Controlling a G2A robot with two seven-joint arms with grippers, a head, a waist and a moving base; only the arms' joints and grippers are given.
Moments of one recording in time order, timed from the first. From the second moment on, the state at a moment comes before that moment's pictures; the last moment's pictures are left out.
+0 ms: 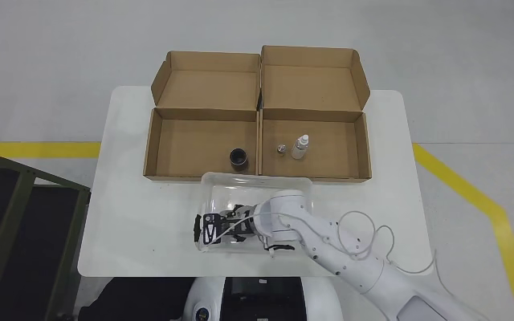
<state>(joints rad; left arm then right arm) -0.42 -0.34 -0.17 -1.17 3.07 0.50 0.07 -0.85 -1.37 0.58 -1.53 -1.24 -0.71 0.83</state>
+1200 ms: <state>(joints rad) -0.42 -0.34 -0.17 -1.17 3.07 0.50 0.07 -0.96 -1.30 0.73 -1.74 -1.32 -0.72 0.88</state>
